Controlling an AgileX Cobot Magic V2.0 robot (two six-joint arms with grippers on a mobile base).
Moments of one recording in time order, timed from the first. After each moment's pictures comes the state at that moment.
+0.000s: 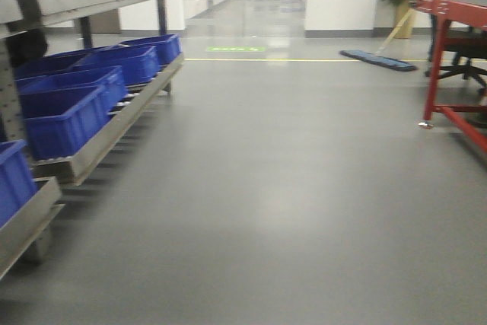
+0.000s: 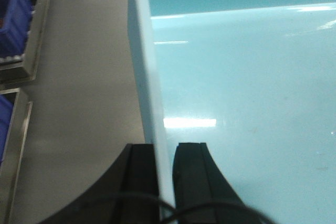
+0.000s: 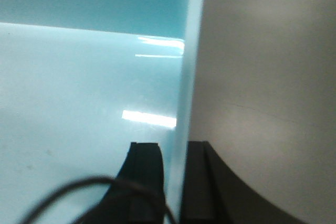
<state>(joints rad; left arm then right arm) -0.44 1.53 -2.03 0.11 1.17 -0.17 0.36 1.67 -2.14 0.12 1.14 0.10</state>
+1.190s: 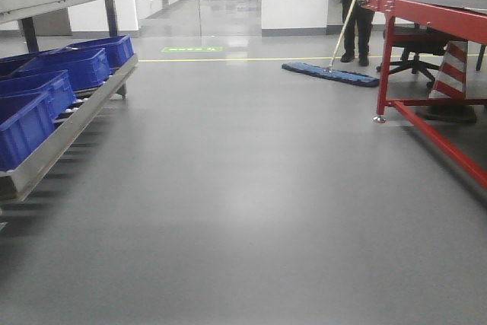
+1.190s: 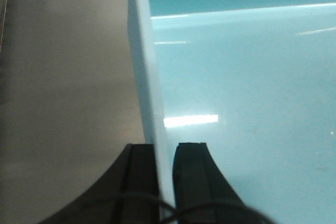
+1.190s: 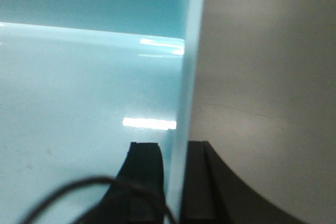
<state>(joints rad) -0.44 1.53 -2.03 0.11 1.17 -0.17 0.36 1.67 -2.14 0.12 1.14 0.10</state>
